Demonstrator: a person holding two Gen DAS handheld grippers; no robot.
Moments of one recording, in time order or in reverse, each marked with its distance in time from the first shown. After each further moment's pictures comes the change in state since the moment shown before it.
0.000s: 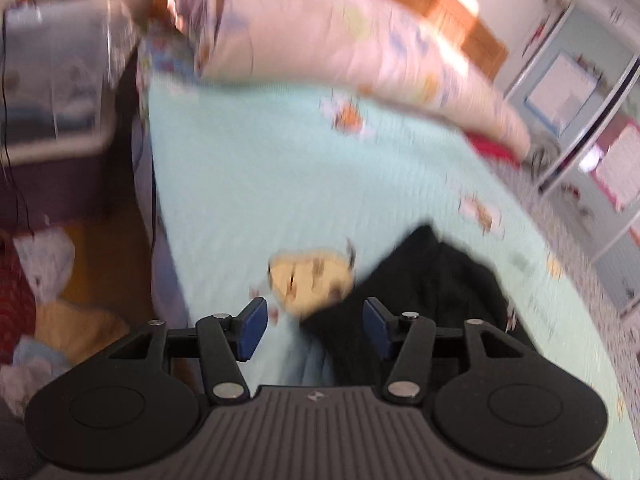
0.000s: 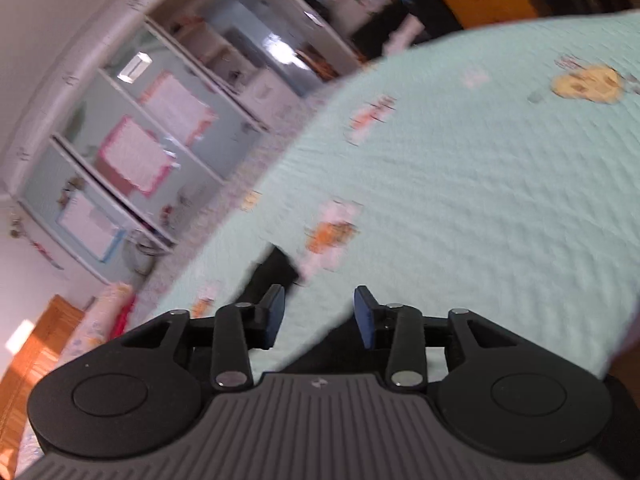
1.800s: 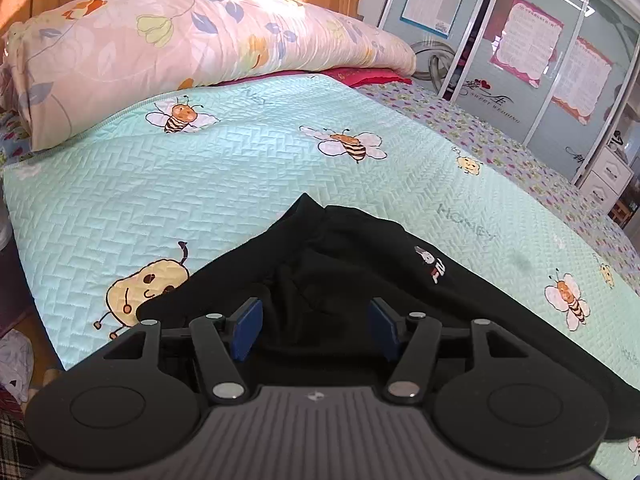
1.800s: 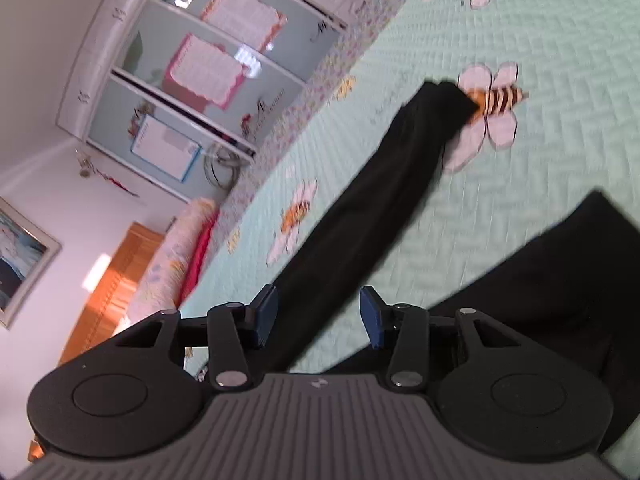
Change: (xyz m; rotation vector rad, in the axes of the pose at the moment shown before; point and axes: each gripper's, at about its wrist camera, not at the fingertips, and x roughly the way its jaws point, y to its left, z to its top) left arm 0.019 -0.126 -0.028 0.393 0.120 -0.136; right arm 0.115 0.055 -0.044 0.051 0.320 0.236
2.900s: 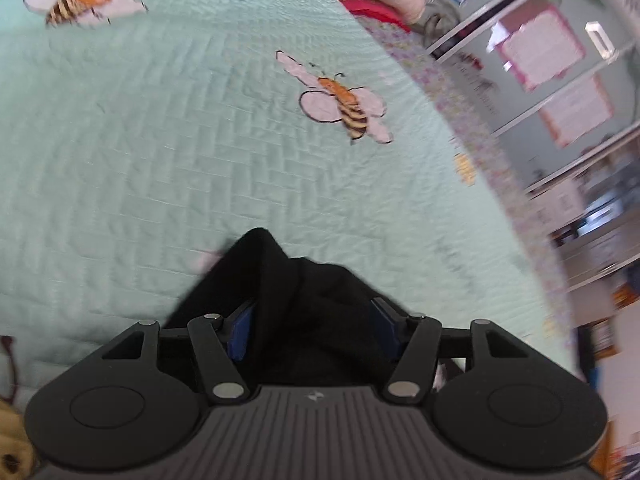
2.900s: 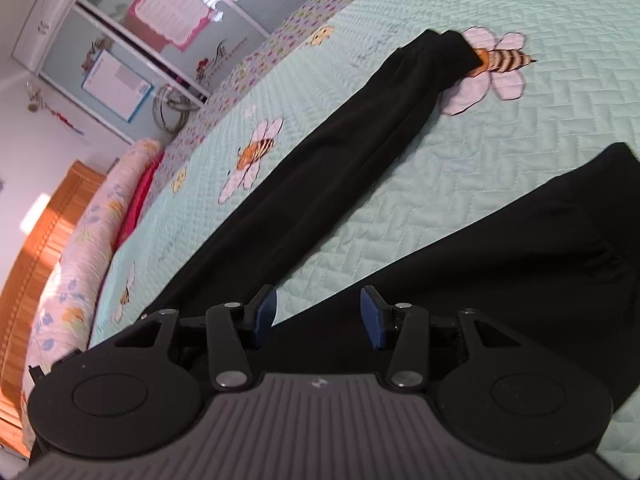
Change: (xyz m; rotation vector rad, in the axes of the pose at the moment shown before) left arm 0.224 0.041 0.101 -0.276 0.287 -0.338; right arm 0.036 0.037 -0.032 -0.119 0.136 -0.217
